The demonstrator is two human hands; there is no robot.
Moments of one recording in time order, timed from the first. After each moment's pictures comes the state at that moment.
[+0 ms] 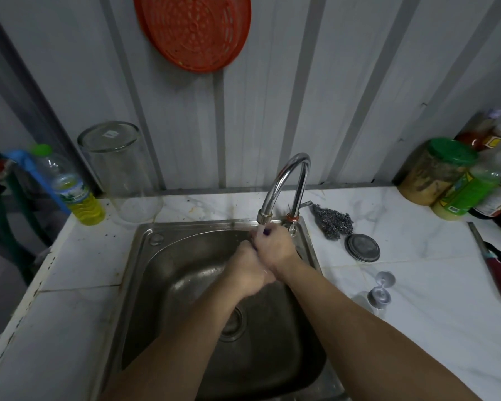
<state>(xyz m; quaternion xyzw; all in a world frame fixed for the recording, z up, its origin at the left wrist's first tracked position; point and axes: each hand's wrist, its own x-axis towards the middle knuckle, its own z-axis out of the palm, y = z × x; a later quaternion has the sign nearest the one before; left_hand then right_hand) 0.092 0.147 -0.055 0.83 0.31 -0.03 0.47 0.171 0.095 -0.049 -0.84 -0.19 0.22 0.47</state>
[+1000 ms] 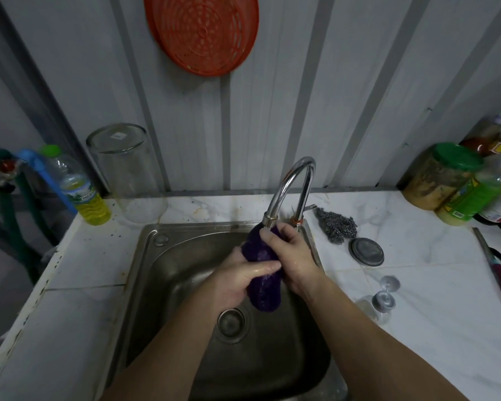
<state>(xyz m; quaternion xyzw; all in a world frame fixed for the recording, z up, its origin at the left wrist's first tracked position) 0.067 0.157 -0.058 0.51 0.23 0.02 0.83 0.170 0.067 -0.058 -0.58 -0.11 0.35 0.72</state>
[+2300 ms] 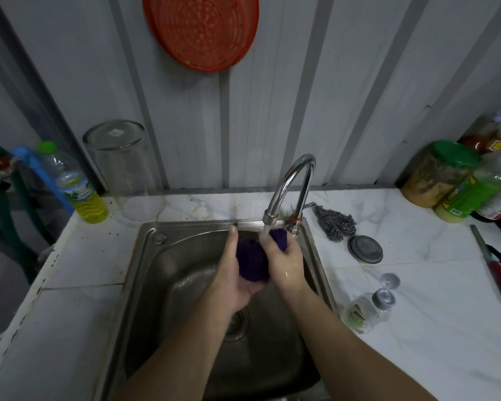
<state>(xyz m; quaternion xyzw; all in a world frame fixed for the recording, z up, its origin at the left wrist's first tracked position) 0.074 0.153 -0.068 0.26 0.36 0.05 0.89 0.140 0.072 -0.065 -0.64 -0.06 0.25 0.72</state>
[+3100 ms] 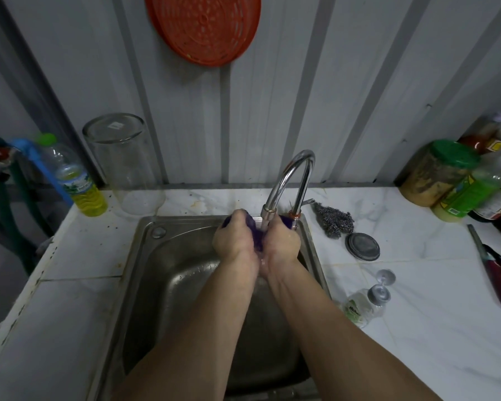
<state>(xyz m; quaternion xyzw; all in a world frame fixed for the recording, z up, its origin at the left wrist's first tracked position) 0.111 0.146 -0.016 0.27 0.50 0.25 0.78 0.147 0.111 -0.032 -0.55 0.21 0.25 0.77</state>
